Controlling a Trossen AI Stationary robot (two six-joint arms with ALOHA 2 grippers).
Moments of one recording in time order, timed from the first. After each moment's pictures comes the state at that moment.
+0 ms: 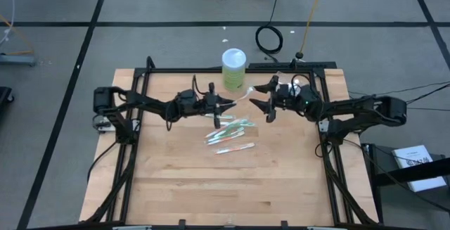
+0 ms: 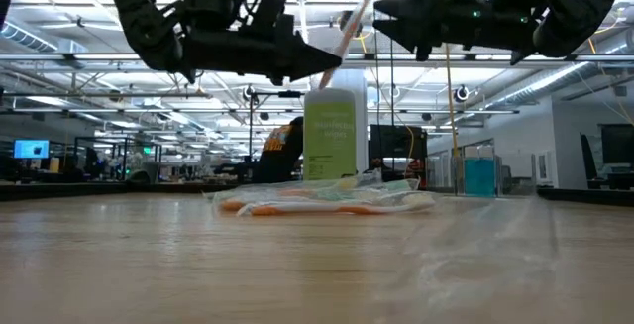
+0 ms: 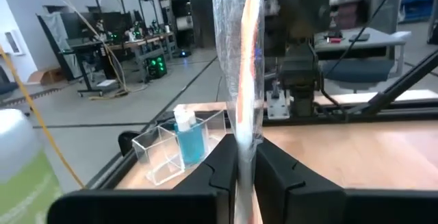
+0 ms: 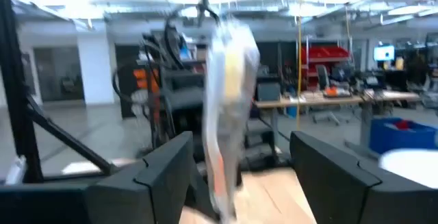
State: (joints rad) left arm 0.21 1.71 0.73 1.01 0.08 0.15; right arm -0.32 1.25 0.44 1.07 -0.19 0.08
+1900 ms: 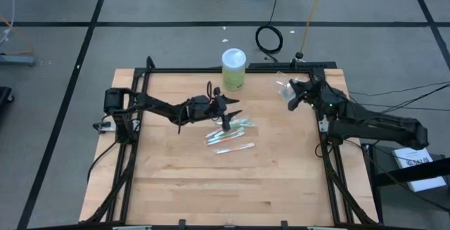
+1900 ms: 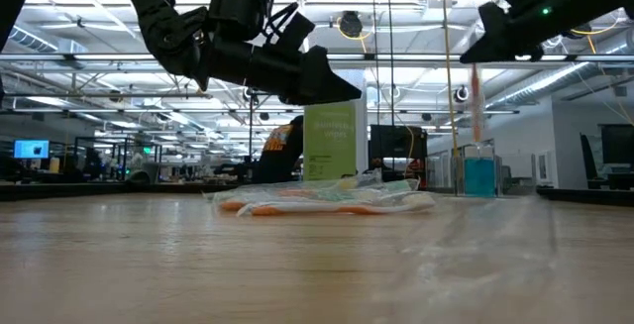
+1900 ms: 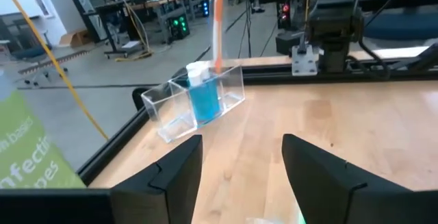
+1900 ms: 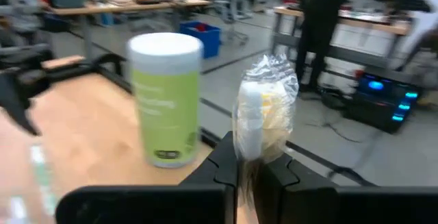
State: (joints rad) left arm 0.15 1.82 0.83 0.87 -0.11 0.16; right arm -0.31 0.53 0.44 -0.08 0.56 0.05
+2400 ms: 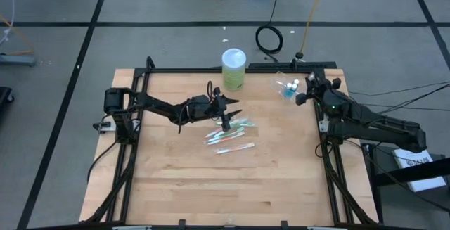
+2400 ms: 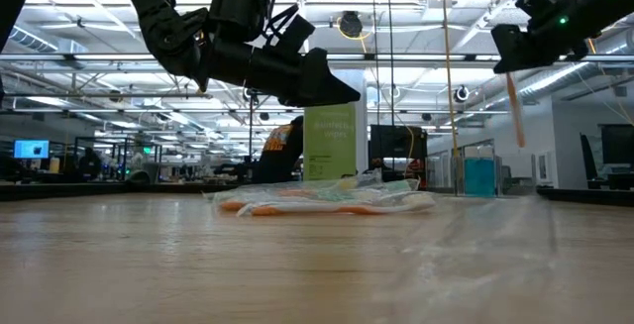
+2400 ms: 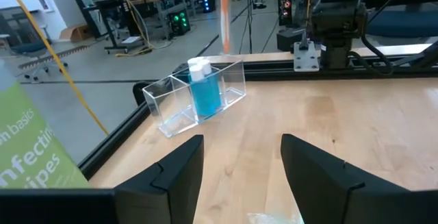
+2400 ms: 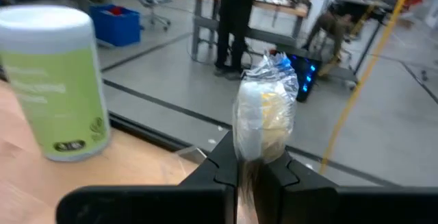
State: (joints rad) left arm 0.16 1.82 0.83 0.86 -0.11 0.15; right arm -0.31 0.43 0.44 -0.31 0.87 0.12
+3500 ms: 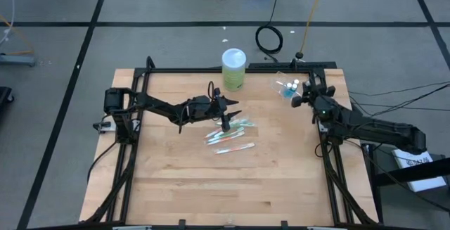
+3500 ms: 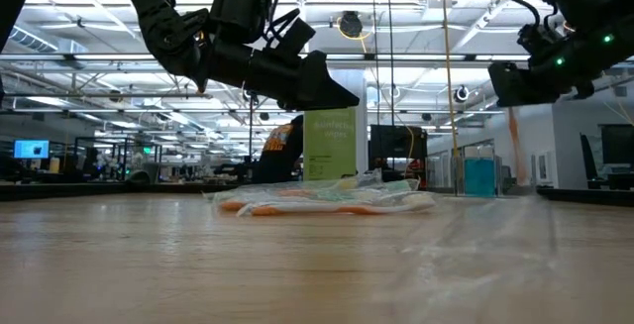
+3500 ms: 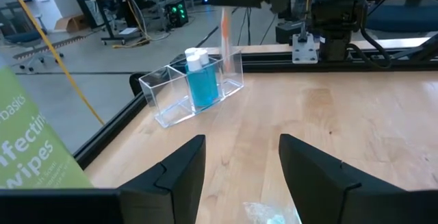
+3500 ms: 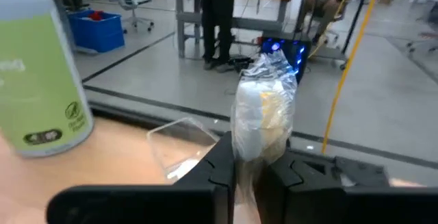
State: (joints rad) left arm 0.16 1.82 0.83 0.83 -0.11 0.13; right arm -0.35 0.43 0.21 -0.10 0.90 0.23
